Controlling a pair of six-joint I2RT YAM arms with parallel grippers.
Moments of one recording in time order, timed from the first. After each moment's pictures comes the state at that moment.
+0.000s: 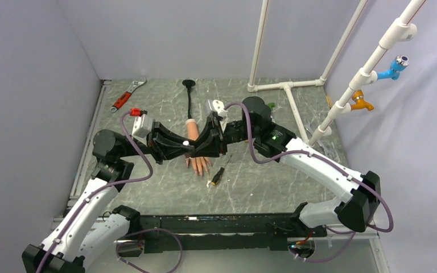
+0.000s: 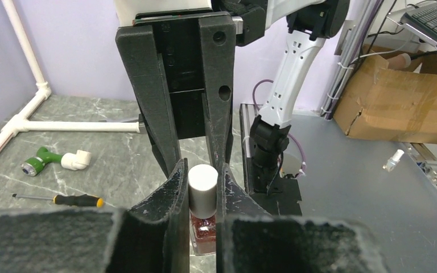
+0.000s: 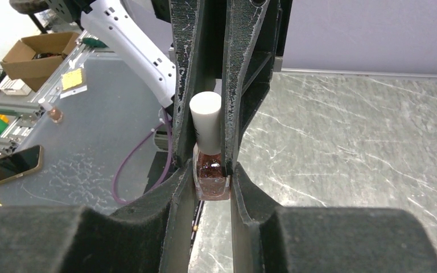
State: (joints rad) left arm -0.38 0.80 0.73 0.51 1.13 -0.46; right arm 0.84 1.32 1.21 0.01 -0.96 0.03
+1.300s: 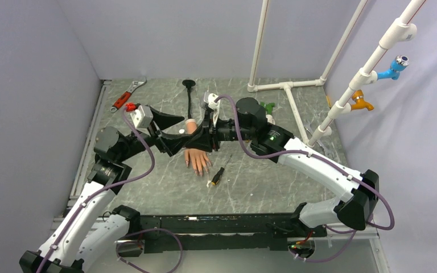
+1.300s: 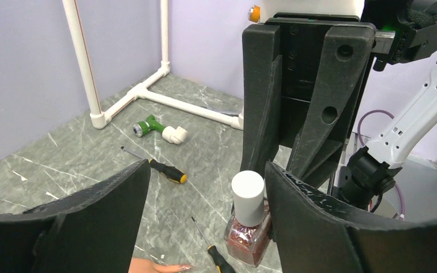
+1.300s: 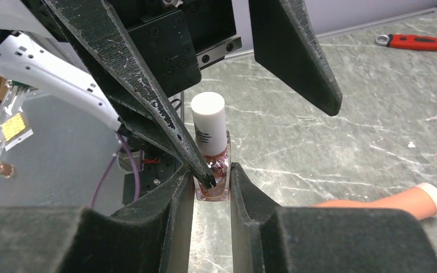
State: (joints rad) left arm -0.38 0.76 0.75 0.25 0.71 -0.26; right arm 0.88 1.34 1.26 -0.08 -0.60 0.11
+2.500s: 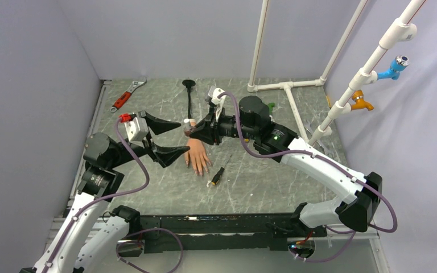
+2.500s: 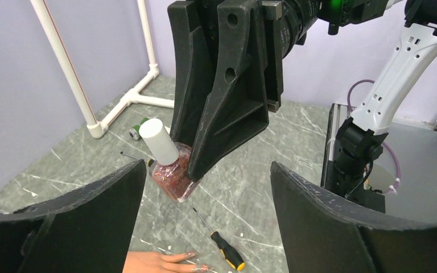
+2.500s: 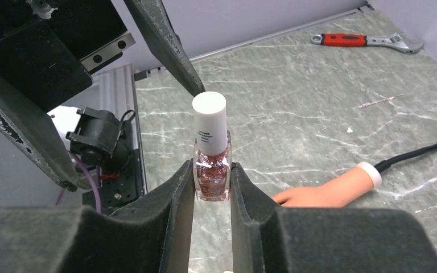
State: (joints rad) left arm -0.35 0.66 0.79 0.11 0.82 -0.15; right arm 0.88 1.32 1.28 -0.12 -0.44 0.07
